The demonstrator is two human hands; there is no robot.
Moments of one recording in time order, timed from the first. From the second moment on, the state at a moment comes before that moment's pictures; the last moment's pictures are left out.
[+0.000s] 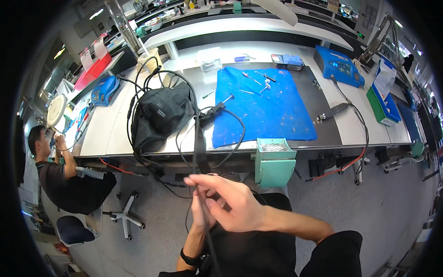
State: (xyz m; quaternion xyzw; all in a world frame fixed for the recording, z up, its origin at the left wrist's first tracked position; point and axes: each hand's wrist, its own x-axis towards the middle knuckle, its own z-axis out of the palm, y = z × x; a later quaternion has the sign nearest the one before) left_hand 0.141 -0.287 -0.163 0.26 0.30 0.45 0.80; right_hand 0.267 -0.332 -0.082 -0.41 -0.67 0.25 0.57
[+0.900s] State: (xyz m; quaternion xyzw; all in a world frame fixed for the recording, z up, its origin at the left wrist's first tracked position) left_hand 0.147 -0.319 -0.192 0.48 0.27 0.49 0.67; right_hand 0.242 -0.396 -0.197 -0.56 -0.35 0.22 0.72
